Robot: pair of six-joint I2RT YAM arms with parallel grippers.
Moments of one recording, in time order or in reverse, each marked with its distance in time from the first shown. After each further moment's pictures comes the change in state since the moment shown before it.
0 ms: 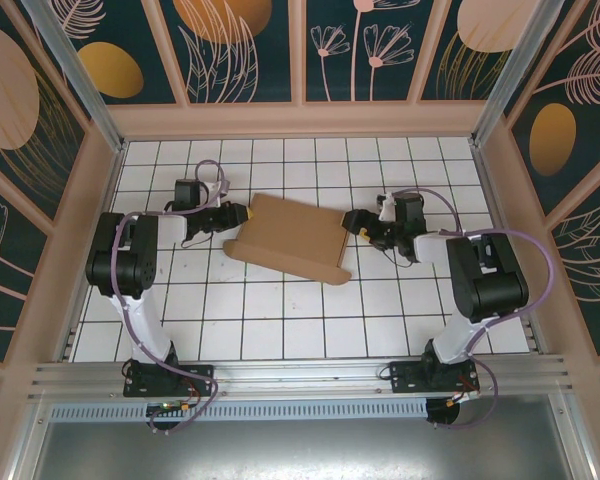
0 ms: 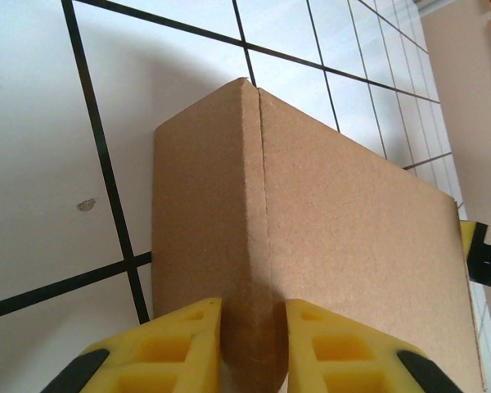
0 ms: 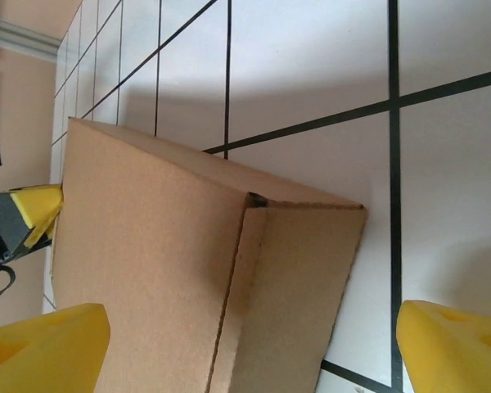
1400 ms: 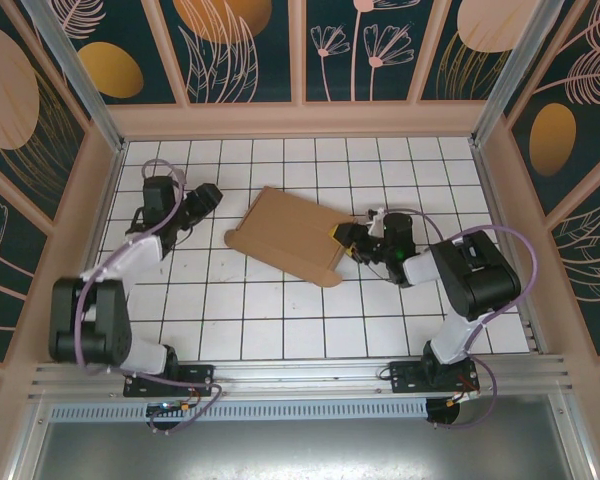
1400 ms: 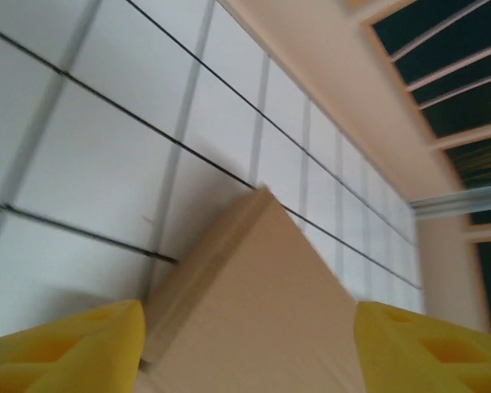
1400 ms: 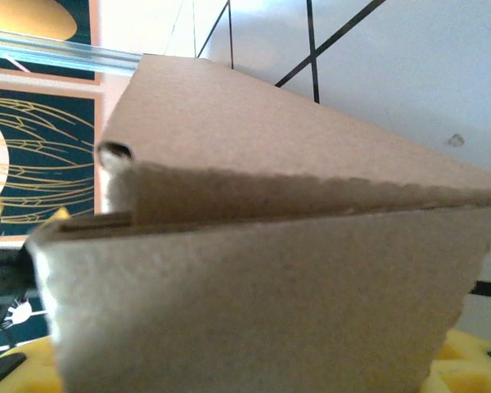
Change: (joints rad) left arm -0.080 -0.623 -0.266 -0.051 -0.471 -0.492; right arm 0.151 0.024 -0.243 0.543 0.038 0.431
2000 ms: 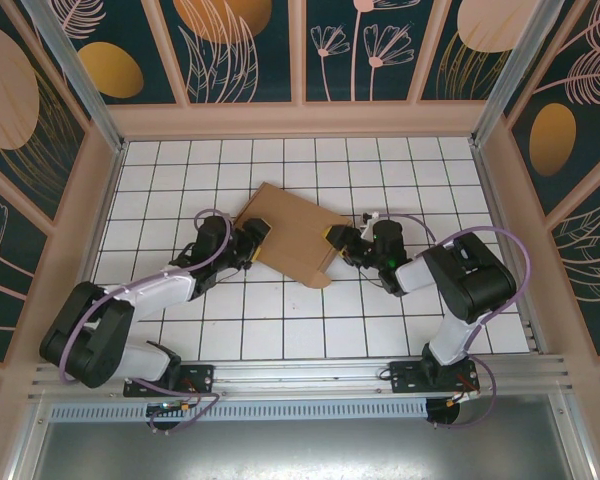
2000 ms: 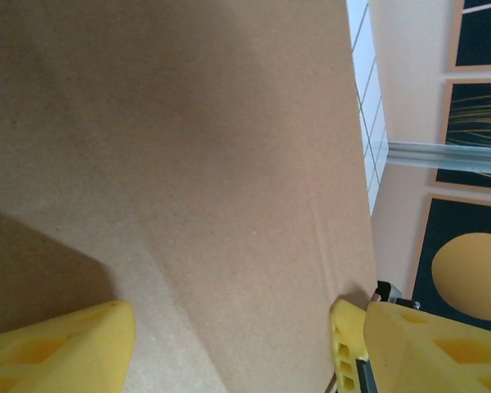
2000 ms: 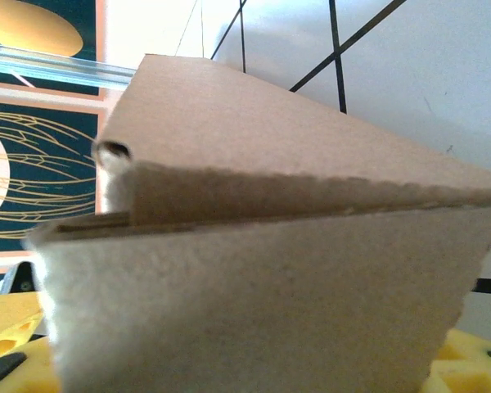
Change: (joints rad) left arm -0.328 0.066 -0.153 0.150 -0.129 -0.472; right arm 0.079 0.000 -0.005 0.049 0.117 0.056
